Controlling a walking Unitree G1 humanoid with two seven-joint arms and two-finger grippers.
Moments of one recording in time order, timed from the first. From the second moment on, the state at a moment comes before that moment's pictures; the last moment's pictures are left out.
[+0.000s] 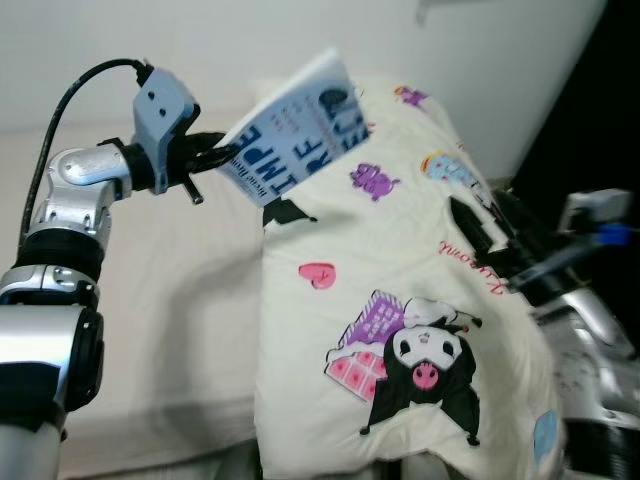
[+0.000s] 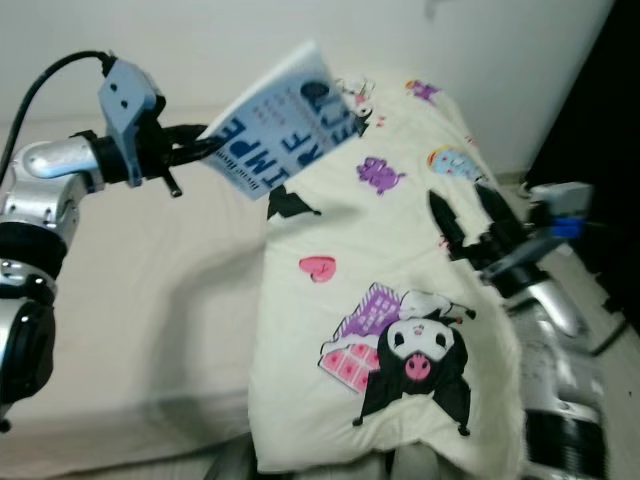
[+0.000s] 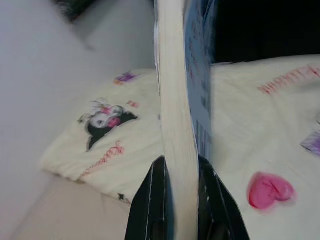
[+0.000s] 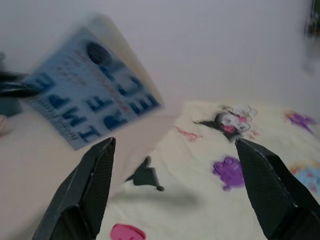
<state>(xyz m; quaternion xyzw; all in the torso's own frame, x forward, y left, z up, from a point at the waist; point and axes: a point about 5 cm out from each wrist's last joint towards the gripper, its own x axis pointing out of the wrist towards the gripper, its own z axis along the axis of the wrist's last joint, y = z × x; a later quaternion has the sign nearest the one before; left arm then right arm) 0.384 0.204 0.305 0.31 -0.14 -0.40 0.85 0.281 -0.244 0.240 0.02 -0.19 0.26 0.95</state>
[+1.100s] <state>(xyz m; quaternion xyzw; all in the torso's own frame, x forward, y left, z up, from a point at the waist) 0.323 0.131 0.314 0.31 -0.24 -0.62 0.68 0.259 -0.235 0.282 -0.16 -0.11 0.35 0.92</state>
